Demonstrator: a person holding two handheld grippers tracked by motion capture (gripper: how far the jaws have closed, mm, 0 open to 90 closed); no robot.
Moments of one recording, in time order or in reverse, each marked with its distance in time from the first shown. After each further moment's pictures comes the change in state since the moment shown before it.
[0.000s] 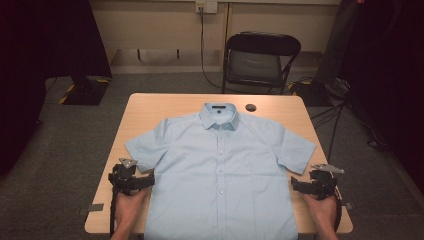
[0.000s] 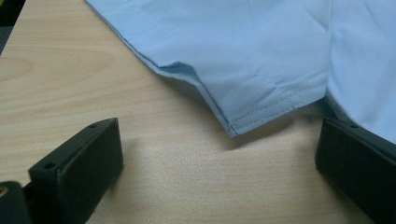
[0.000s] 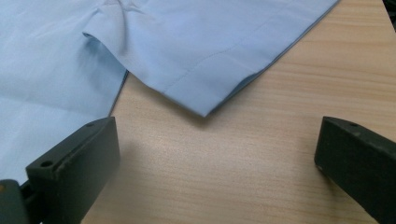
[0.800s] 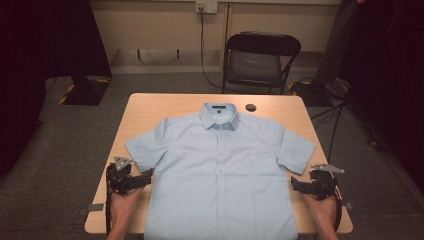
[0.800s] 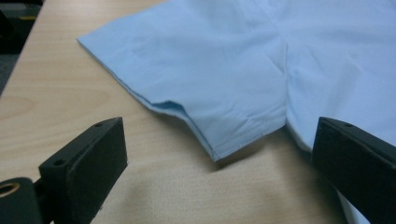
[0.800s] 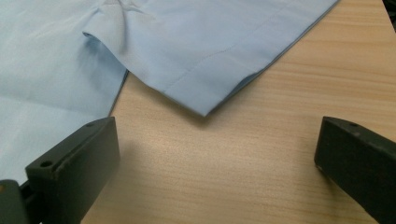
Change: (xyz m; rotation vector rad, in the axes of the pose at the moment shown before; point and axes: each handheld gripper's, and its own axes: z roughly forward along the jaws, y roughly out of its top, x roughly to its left) left arm 0.009 0.005 -0.017 -0.145 -0.103 -0.002; right arm 0.000 0.000 0.000 0.000 -0.001 0.000
